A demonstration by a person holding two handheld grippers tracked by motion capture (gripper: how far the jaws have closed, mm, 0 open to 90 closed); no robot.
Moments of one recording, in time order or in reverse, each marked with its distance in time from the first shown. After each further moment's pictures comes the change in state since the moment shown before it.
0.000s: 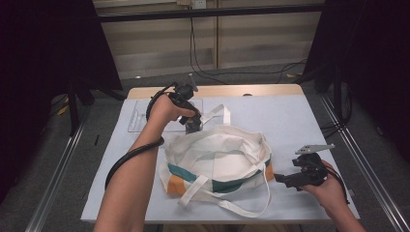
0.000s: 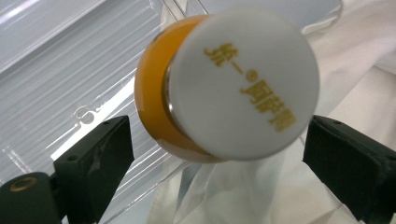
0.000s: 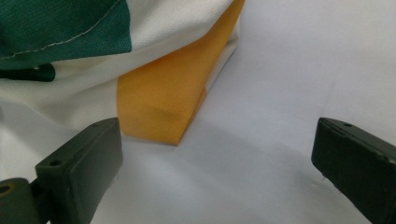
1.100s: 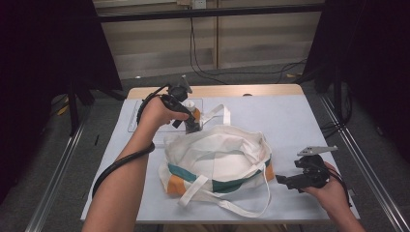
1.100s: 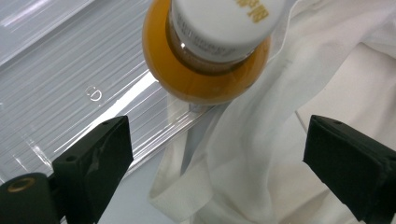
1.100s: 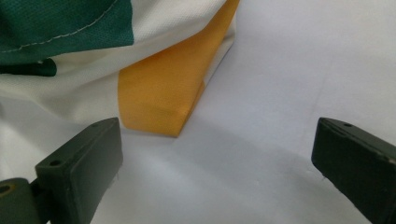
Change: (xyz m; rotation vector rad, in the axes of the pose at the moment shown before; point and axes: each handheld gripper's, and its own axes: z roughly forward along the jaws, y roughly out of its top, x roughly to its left) left arm -0.002 -0.023 -0.019 -0.013 0.020 0.020; right arm 0.002 -0.004 -0.006 -0.005 -0.018 0.002
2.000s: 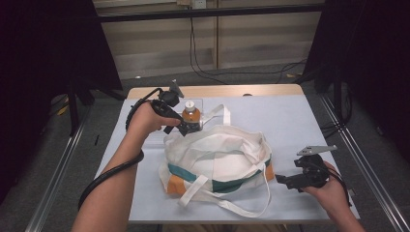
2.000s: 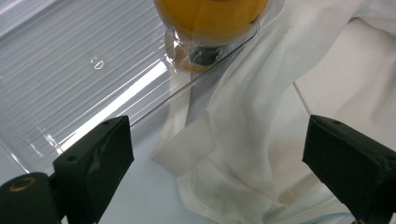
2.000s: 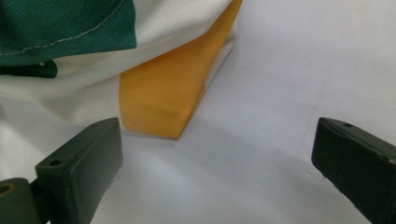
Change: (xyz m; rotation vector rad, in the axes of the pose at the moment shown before) left arm 0.001 -0.030 -0.012 -0.007 -0.002 -0.017; right arm 0.002 0.002 0.000 -0.003 -0.010 -0.008
